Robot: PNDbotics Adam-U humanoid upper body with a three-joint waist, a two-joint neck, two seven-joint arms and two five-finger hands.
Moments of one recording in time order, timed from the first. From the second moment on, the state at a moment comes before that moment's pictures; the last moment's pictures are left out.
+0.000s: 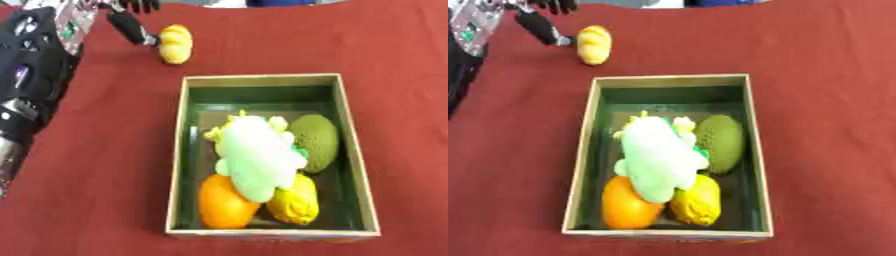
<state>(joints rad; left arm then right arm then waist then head) -1.37 0.50 -0.13 -0.79 -1.01 -0.09 -0.60 -0.52 -0.78 -0.01 -1.99 -0.14 0.21 -0.06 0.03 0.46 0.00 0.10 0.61</state>
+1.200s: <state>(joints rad) -1.35 0.47 -0.12 -0.74 -0.98 -0.05 -0.64 -0.53 -0.76 -0.01 -1.99 -0.14 0.21 -0.05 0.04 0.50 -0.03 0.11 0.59</state>
